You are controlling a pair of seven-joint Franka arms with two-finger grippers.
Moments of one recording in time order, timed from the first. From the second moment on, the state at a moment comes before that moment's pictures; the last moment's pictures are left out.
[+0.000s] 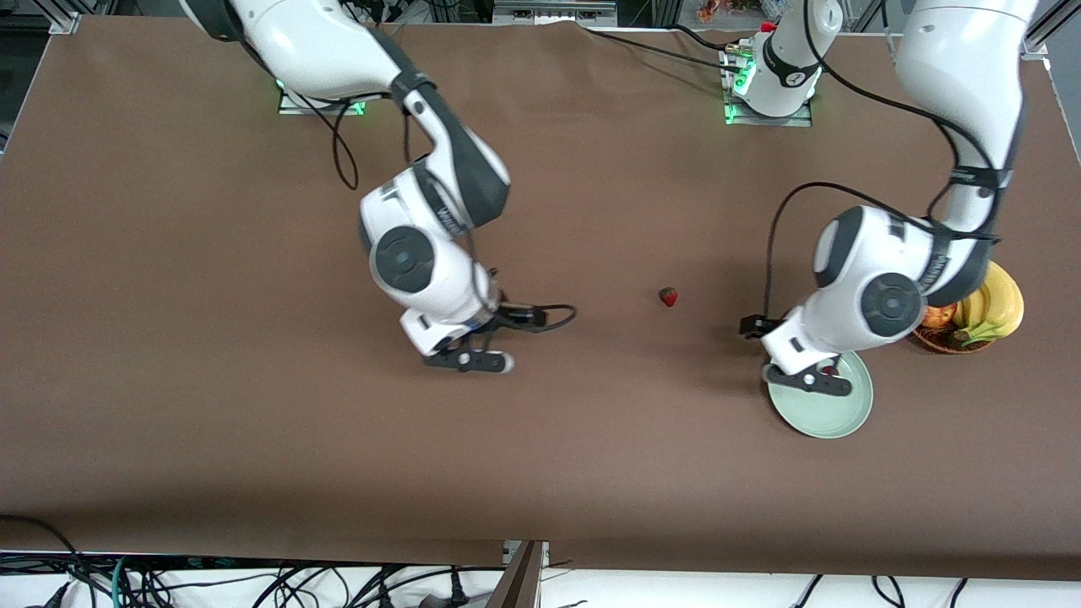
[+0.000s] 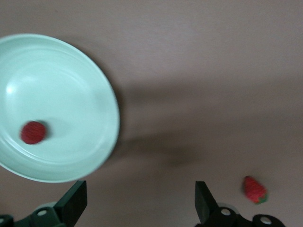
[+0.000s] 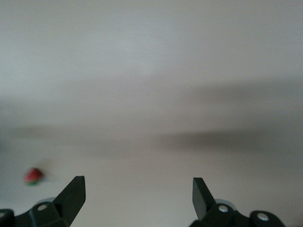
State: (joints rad) left arm -0.01 0.54 -0.24 -1.66 0.13 2.03 -0.17; right arm 0.59 0.82 -0.09 -1.04 0.31 1.85 0.52
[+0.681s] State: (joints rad) left arm -0.19 0.58 -0.25 -1.69 0.12 2.08 -0.74; right arm 0.47 0.80 -0.24 -1.16 0.29 1.60 0.25
